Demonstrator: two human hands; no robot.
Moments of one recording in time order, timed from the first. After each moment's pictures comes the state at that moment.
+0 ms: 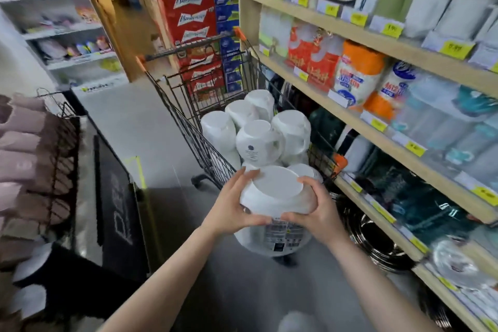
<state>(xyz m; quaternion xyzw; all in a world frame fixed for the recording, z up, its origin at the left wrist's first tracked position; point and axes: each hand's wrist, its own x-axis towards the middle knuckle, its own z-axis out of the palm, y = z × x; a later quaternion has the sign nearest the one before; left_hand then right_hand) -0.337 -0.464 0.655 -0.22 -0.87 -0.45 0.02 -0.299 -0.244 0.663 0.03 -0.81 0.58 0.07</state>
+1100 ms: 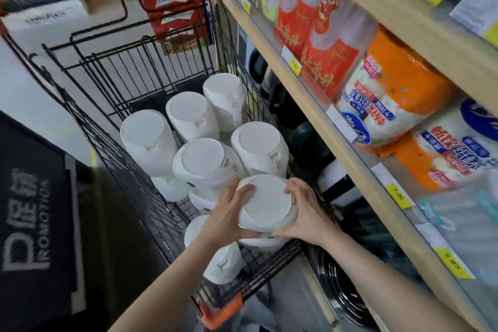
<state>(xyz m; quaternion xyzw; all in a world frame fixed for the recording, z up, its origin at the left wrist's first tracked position) -0.604 -0.306 0.501 -0.18 -0.90 -0.39 -0.02 -0.610 -0.079 0.545 0.14 -0.92 0.33 -0.13</state>
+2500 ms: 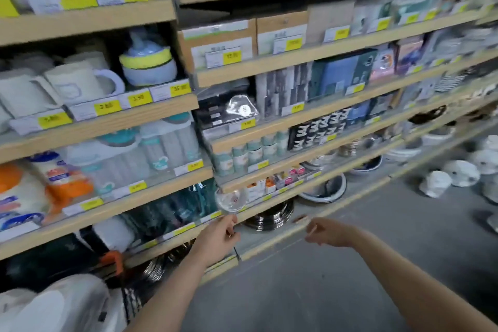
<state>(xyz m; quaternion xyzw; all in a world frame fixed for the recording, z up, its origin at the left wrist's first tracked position) -0.329 -0.109 0.628 -0.73 -0.62 -0.14 -0.24 -0.015 -0.072 0.637 -0.59 -0.67 0.45 -0.04</state>
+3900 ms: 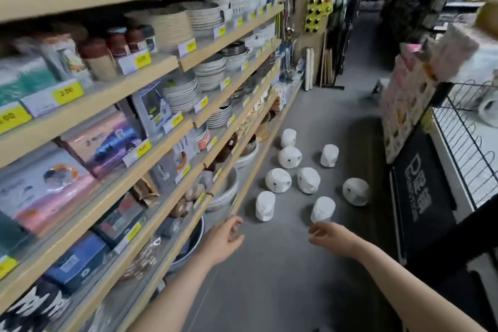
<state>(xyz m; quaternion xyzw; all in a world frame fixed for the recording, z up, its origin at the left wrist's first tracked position) 0.493 0.321 0.617 -0.89 -0.32 -0.02 -0.31 0.727 0.124 0.646 -0.83 -0.35 0.40 0.17</state>
